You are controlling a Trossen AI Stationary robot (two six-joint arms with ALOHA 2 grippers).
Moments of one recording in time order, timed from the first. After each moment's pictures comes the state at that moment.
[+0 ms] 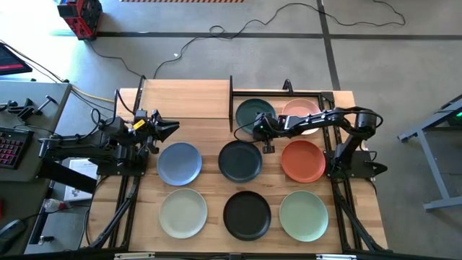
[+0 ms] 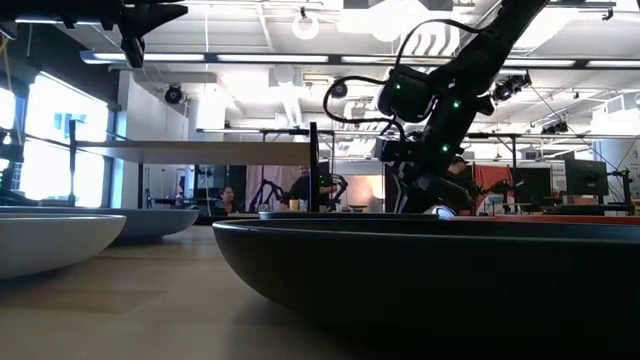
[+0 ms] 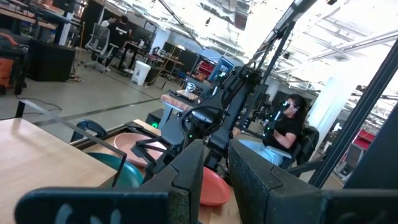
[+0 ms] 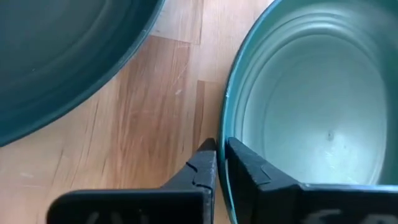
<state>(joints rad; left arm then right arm) 0.07 0.34 0.36 0.13 -0.17 -0.39 -0.31 1.72 0.86 -0.20 0.13 -0.49</state>
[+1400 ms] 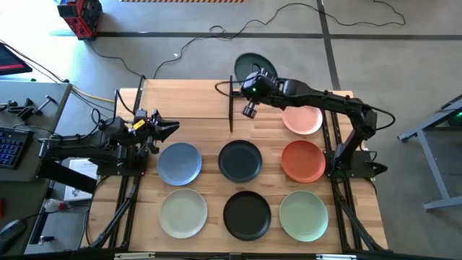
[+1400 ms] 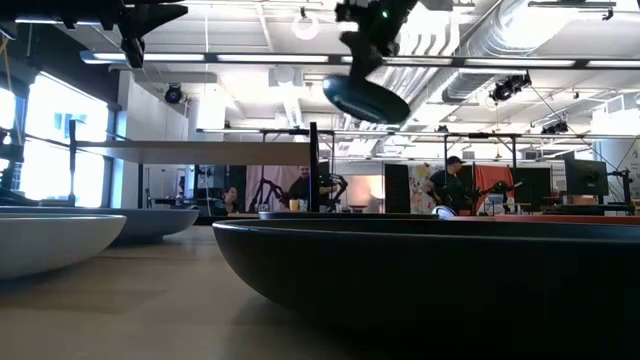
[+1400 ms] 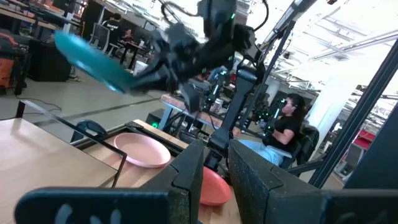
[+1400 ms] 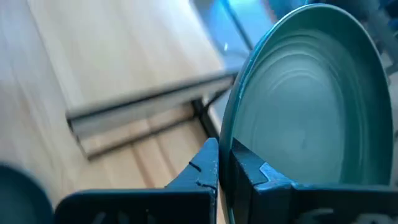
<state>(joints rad) 0.07 0.34 0.36 0.13 -0.17 -0.39 -0.31 1.71 1.71 -0.76 0.43 -0.16</state>
